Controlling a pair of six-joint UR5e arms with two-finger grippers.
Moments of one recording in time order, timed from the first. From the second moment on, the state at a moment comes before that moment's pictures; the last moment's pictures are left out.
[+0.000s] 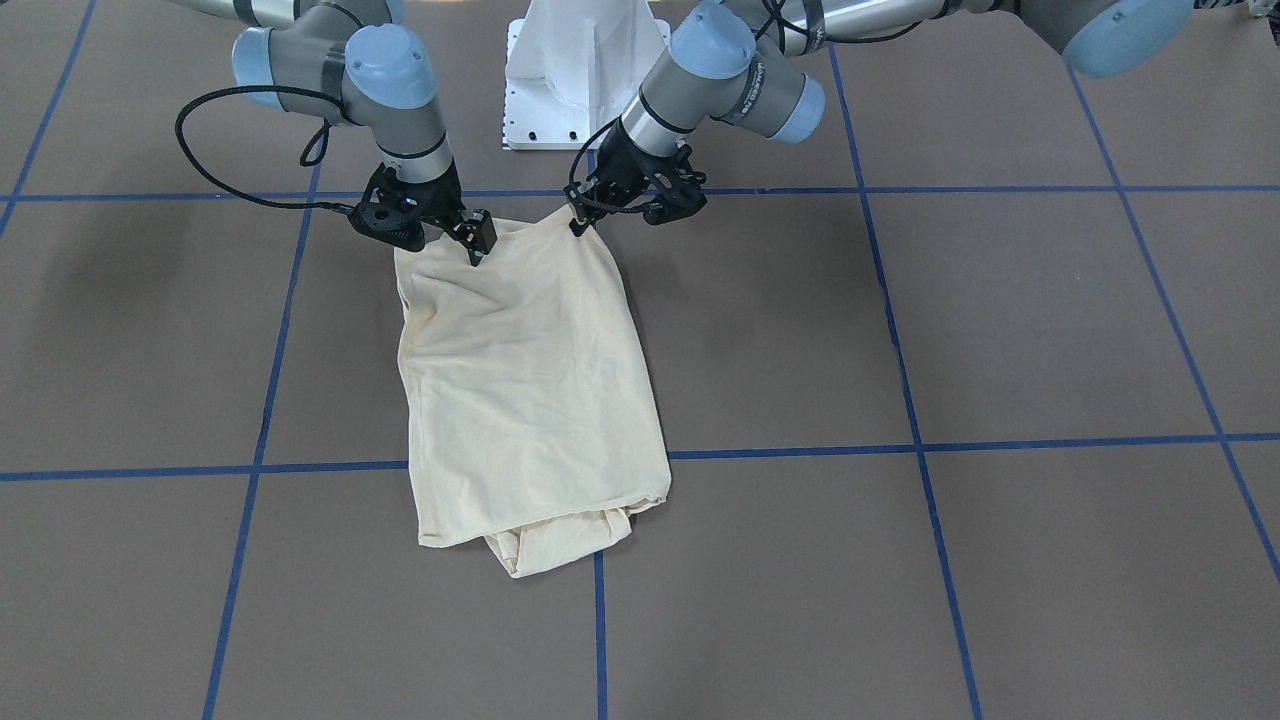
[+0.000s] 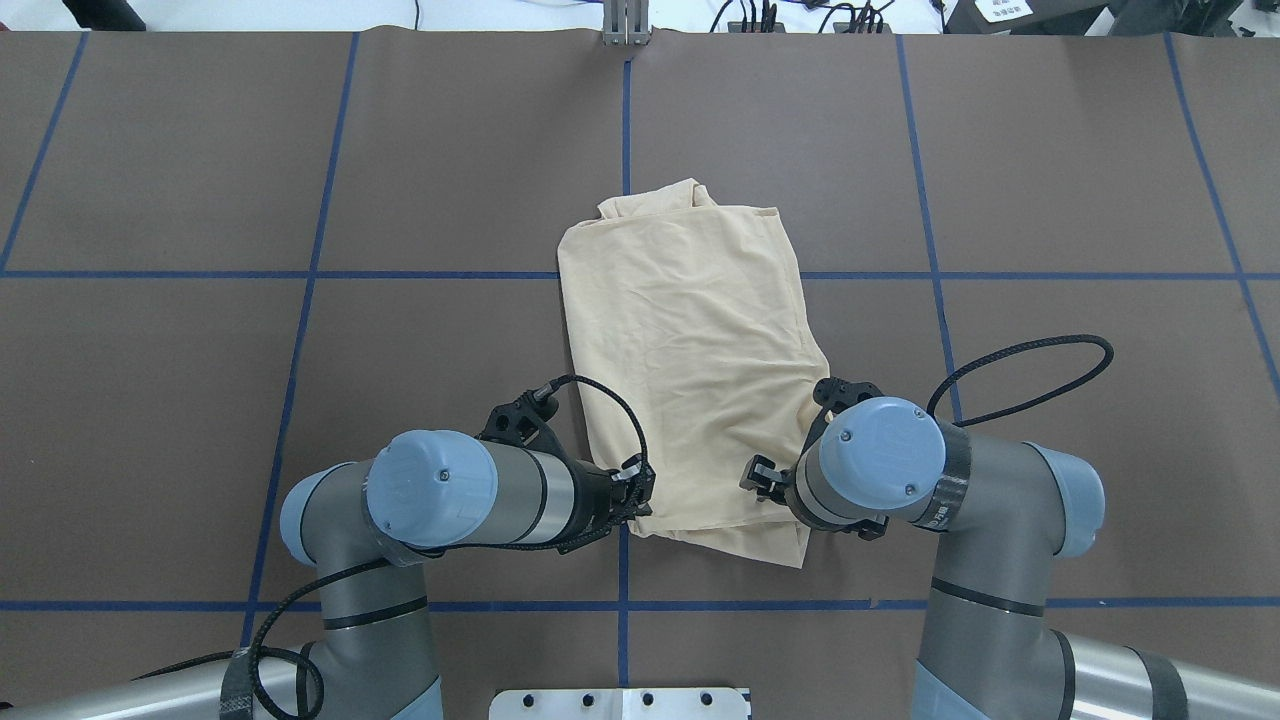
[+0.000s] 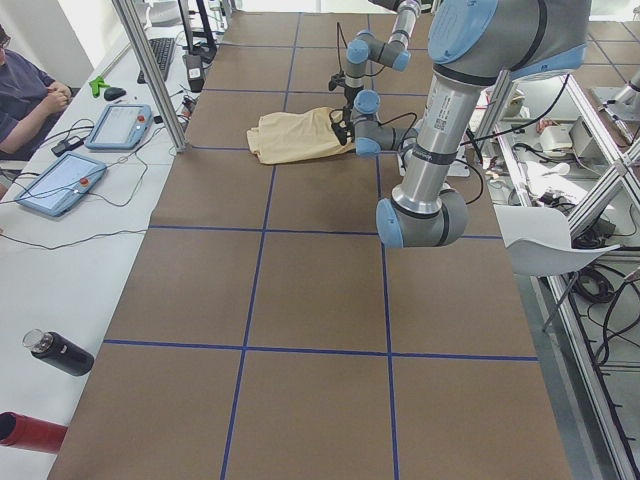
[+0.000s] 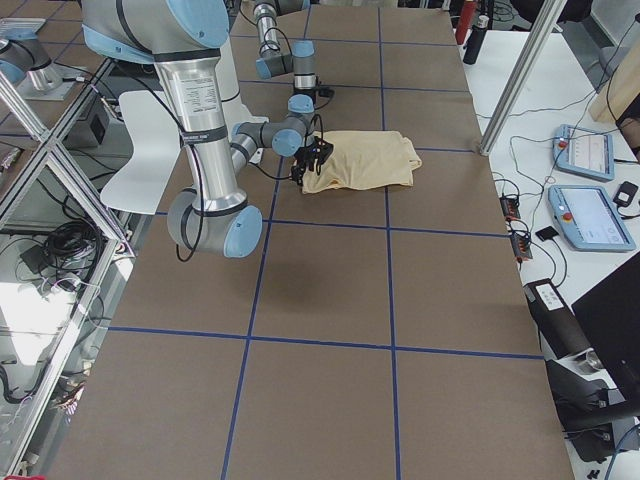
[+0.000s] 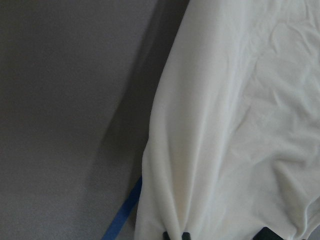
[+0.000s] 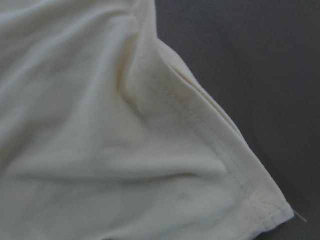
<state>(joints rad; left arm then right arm) -0.29 -2.14 -1.64 -2.23 -1.75 -2.04 0.35 -1.25 1.87 -1.47 1.78 1.74</state>
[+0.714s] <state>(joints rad) -0.29 -2.14 -1.64 -2.23 -1.75 -2.04 0.35 -1.25 1.88 -1.47 1.78 1.74</state>
